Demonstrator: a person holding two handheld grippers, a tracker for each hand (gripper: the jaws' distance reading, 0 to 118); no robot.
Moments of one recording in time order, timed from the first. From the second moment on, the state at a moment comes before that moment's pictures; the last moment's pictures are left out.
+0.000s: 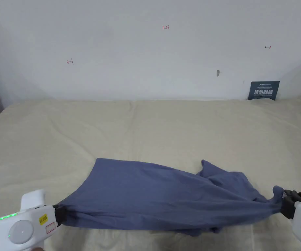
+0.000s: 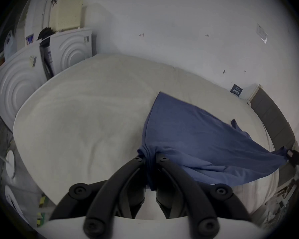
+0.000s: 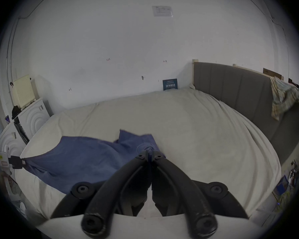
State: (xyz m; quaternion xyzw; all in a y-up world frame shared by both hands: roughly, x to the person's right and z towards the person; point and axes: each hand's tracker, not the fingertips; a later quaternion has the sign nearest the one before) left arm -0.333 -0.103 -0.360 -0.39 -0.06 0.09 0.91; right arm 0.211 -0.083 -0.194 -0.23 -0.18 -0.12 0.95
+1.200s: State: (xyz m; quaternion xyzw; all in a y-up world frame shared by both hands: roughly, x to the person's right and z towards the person) left arm -0.275 -0.010 -0.265 -0.19 -0.12 0.06 0.97; right arm 0.155 -0.017 -0.138 -0.11 -0.15 -0.08 0.98
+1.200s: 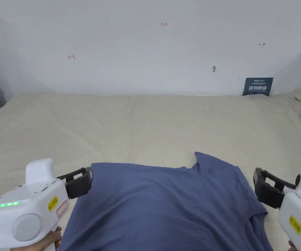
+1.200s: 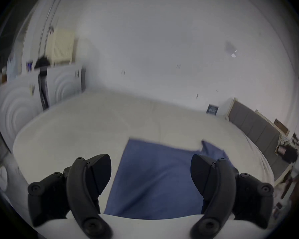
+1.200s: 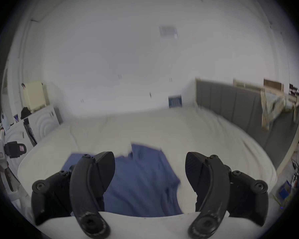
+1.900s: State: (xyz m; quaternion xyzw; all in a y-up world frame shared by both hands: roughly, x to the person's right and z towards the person) left arm -0.231 0.003 -0.261 -0.09 -0.14 0.02 0.99; right arm 0.107 0.012 -0.148 -0.01 -0.17 0.05 0.98
